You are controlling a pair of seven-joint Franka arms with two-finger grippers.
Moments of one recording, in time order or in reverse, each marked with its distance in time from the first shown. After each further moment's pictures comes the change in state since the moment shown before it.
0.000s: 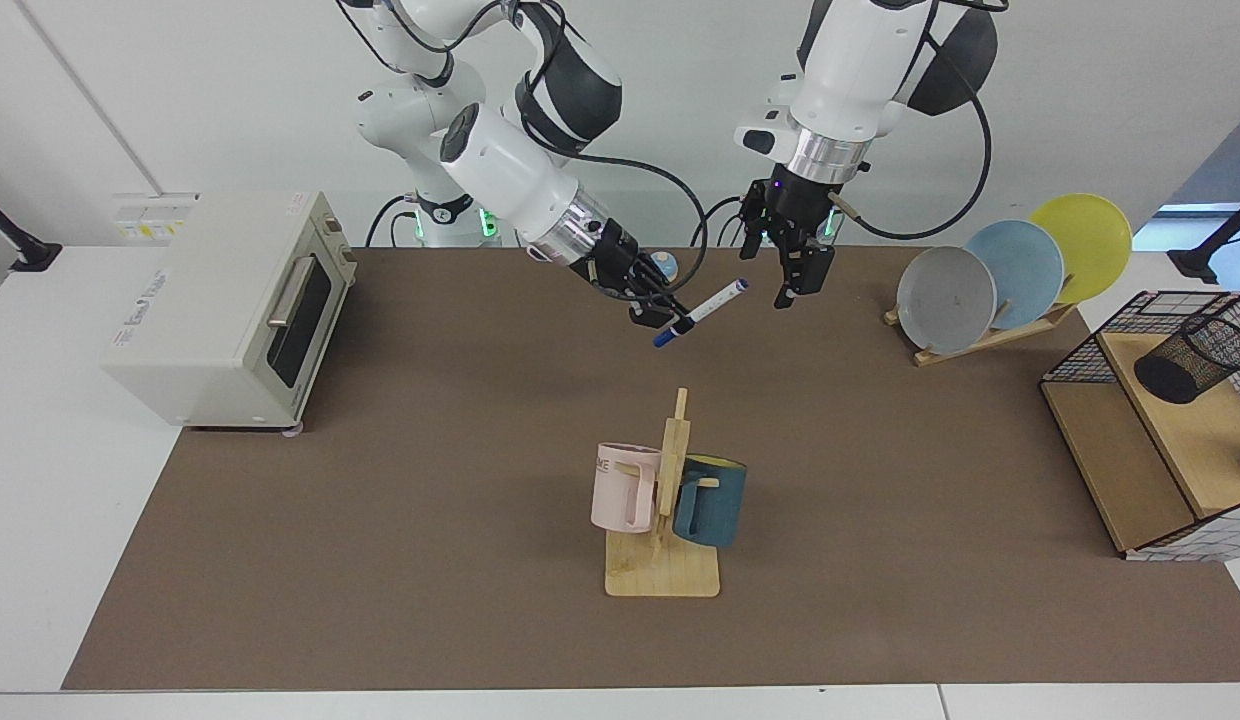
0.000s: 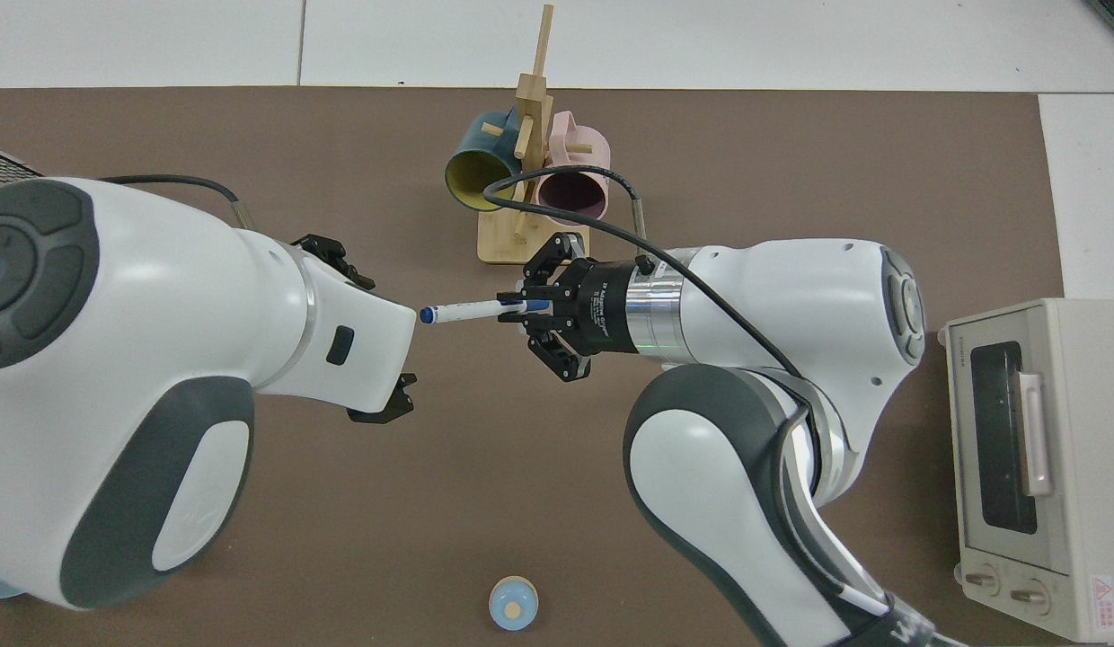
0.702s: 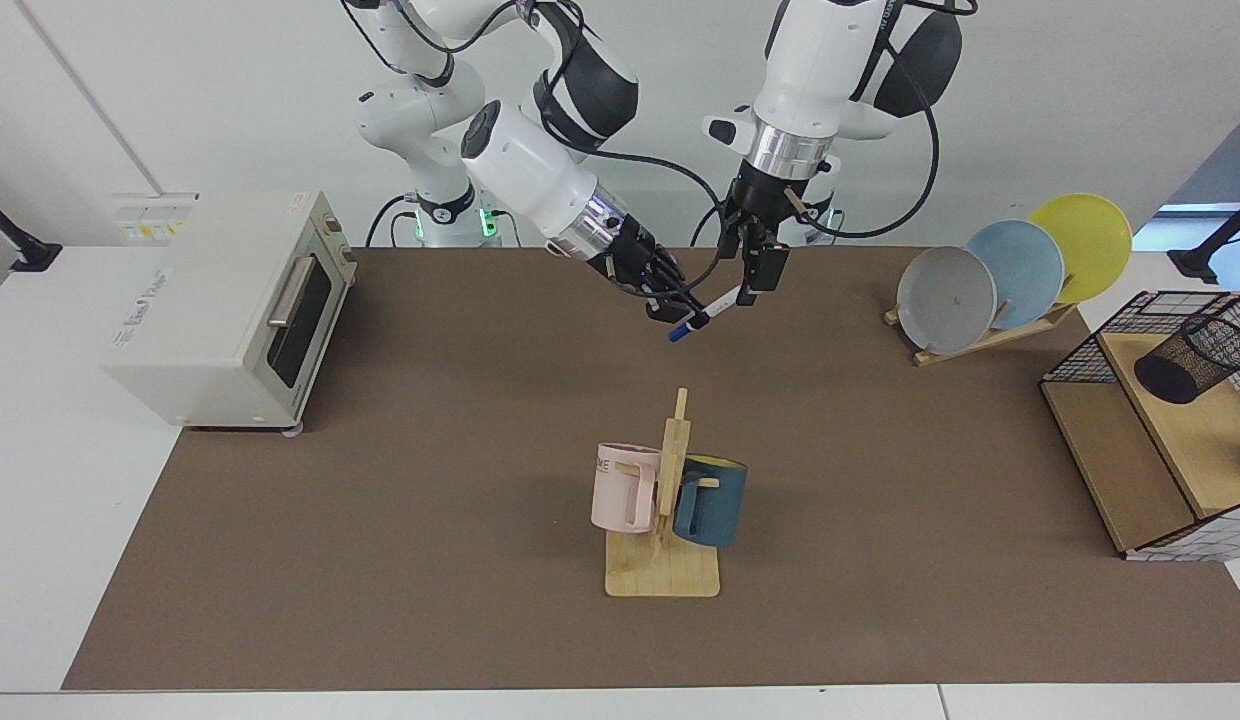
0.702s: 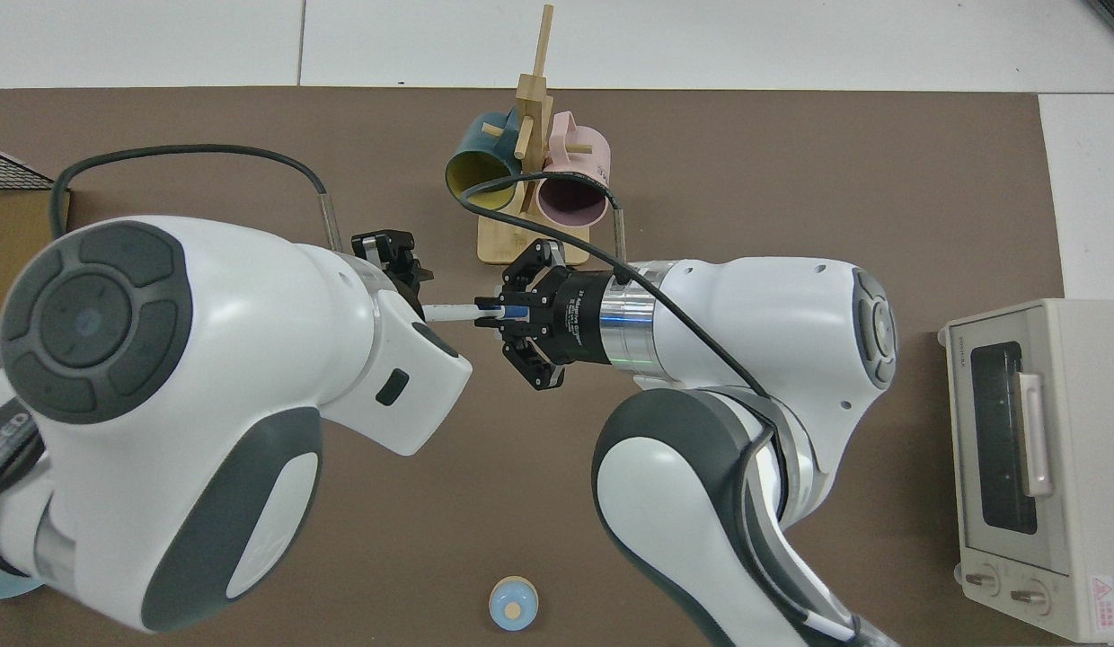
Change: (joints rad) left arm -0.053 0.008 -0.004 -0.008 0.016 0.034 0.129; right arm 0.032 0.007 -0.001 0.000 0.001 0.020 0.033
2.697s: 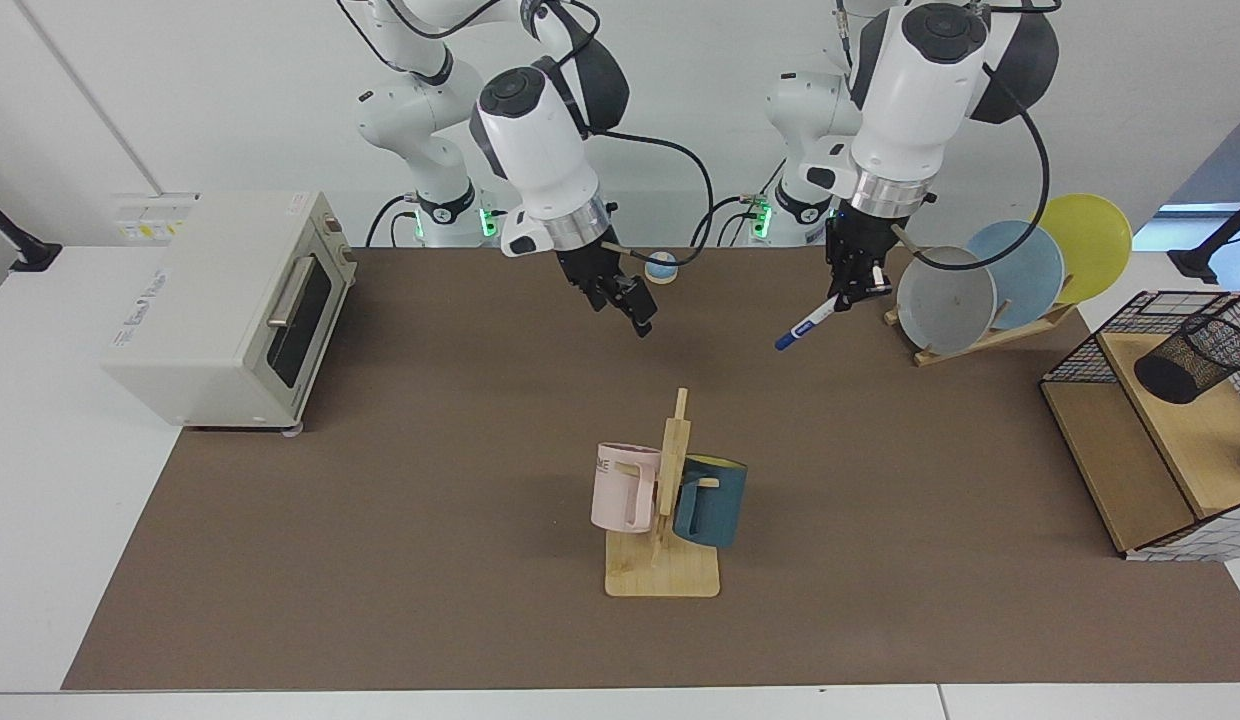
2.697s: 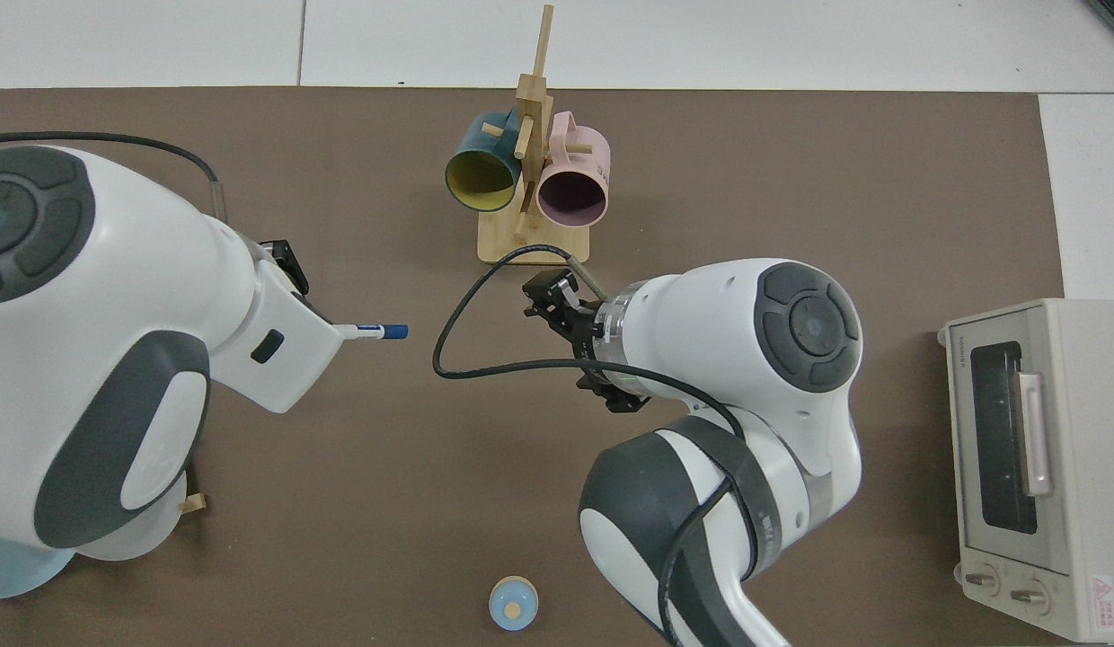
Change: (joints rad) left arm 0.010 0.009 0.182 -0.002 0.134 -0.164 0.089; right arm -0.034 -0.057 -0.021 -0.004 -0.587 -0.280 -0.364
